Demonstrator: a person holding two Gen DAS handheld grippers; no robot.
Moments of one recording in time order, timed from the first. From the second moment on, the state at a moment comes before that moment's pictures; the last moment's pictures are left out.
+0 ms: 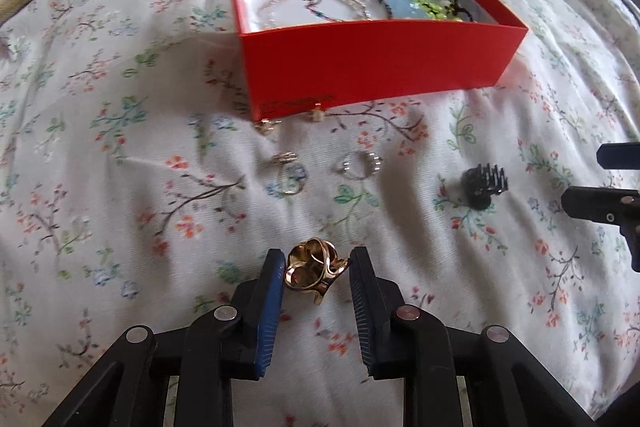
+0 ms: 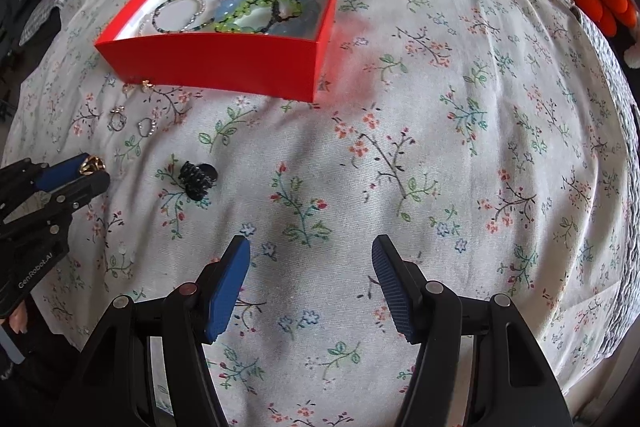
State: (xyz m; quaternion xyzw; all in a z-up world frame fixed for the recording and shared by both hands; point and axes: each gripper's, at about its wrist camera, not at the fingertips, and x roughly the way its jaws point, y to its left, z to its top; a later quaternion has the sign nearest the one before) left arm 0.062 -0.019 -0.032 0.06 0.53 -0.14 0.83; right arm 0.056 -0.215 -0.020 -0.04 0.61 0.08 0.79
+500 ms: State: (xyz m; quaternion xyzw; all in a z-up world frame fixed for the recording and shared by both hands) left arm 0.057 0.021 -0.026 0.06 0.54 -0.09 0.84; right arm 0.071 -0.168 -0.022 -0.03 0.62 0.11 0.77
